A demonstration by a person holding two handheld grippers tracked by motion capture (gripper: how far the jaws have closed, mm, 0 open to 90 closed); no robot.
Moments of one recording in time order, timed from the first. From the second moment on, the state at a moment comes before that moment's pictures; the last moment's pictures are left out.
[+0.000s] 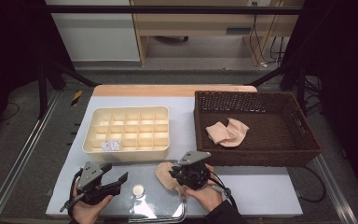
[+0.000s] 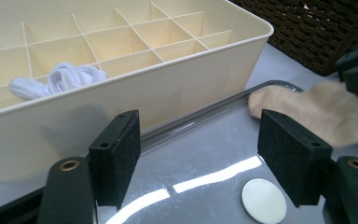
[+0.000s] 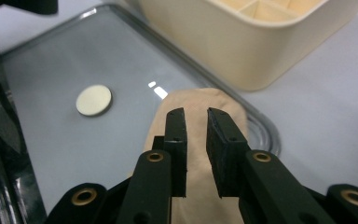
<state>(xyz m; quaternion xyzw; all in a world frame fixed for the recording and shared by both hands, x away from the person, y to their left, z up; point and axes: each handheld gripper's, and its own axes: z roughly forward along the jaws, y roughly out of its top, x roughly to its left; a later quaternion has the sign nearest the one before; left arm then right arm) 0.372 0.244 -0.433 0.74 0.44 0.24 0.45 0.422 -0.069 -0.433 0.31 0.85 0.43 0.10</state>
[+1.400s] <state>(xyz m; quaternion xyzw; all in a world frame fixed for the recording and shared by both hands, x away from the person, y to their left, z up) 0.374 0.240 -0.454 0.73 0.45 0.24 0.44 0.387 -0.065 -0.462 0.28 0.87 0.40 0.04</state>
